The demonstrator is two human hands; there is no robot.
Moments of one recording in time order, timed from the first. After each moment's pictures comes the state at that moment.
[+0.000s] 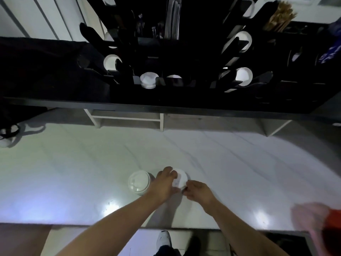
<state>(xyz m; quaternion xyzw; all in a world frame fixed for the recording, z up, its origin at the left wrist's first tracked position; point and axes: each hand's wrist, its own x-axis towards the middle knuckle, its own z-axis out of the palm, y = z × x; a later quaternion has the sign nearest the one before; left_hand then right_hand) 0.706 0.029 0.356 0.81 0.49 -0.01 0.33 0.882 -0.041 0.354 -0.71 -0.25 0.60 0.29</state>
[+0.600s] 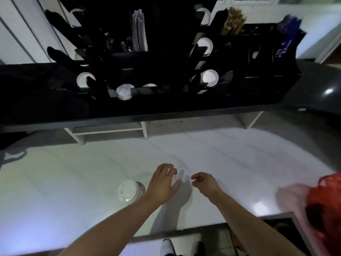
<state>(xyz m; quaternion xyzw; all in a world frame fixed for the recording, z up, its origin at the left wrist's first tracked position) 0.743 0.026 0.382 0.88 0.41 0.14 0.19 0.938 -0.048 0.395 -0.79 -0.31 0.47 0.26</state>
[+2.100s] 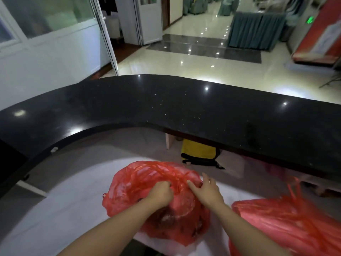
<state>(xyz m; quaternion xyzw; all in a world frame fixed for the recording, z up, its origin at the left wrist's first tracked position) 1.334 -0.320 0.435 0.95 0.02 -0.20 0.26 1.351 -0.518 0.410 -0.92 0.11 0.21 0.31</state>
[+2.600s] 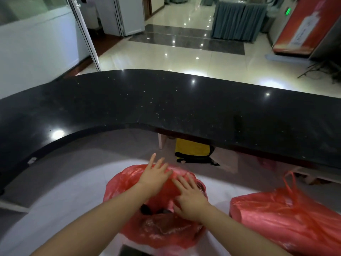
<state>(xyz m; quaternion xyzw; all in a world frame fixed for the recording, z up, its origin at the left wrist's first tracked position) 1.397 -0.292 0.435 0.93 -0.28 -0.12 -0.19 1.337 -0.477 0.416 -0.94 -0.32 0.12 0.01</state>
